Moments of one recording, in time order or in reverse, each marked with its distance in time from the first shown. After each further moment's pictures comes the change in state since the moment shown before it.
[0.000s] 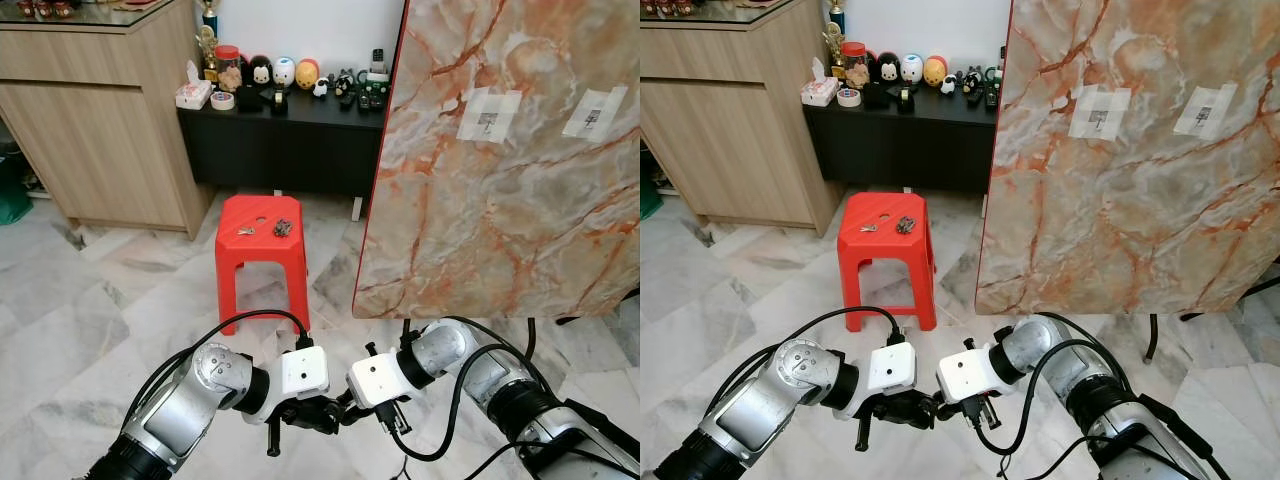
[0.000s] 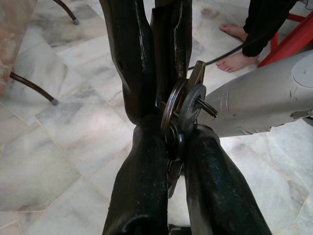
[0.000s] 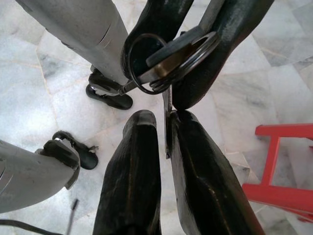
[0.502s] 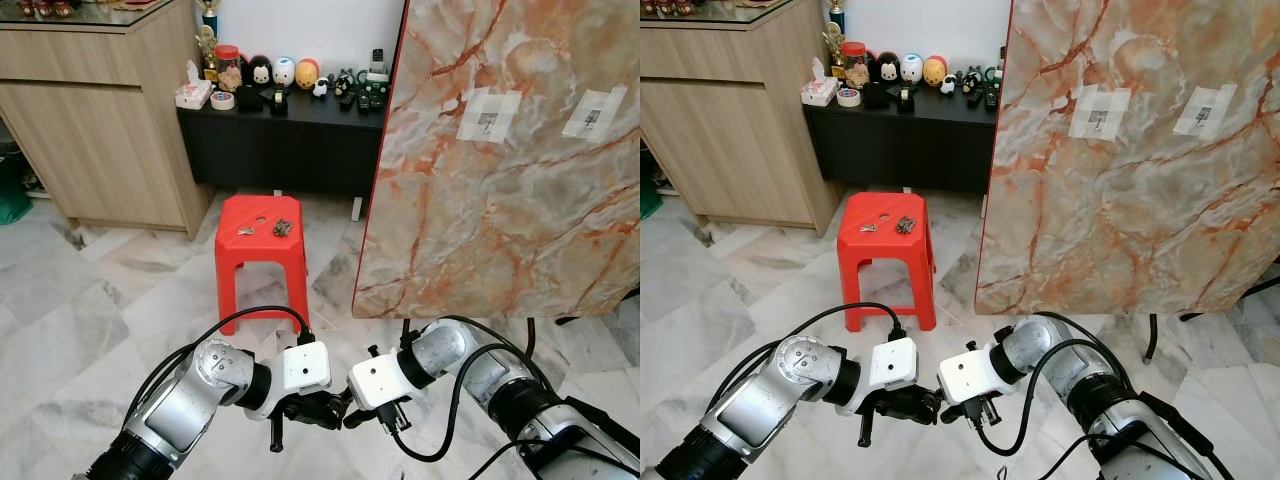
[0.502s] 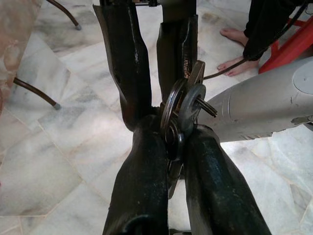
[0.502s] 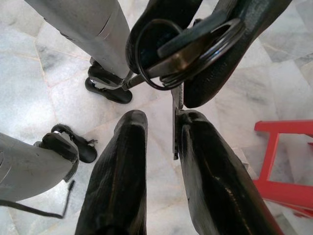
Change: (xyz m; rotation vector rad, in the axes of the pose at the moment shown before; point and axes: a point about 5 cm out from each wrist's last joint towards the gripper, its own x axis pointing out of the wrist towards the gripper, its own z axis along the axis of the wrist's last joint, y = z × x) left arm 0.000 0.002 0.004 0.005 -0.014 0.004; right arm 0.000 0.000 -0.002 -0.009 0.025 -0.002
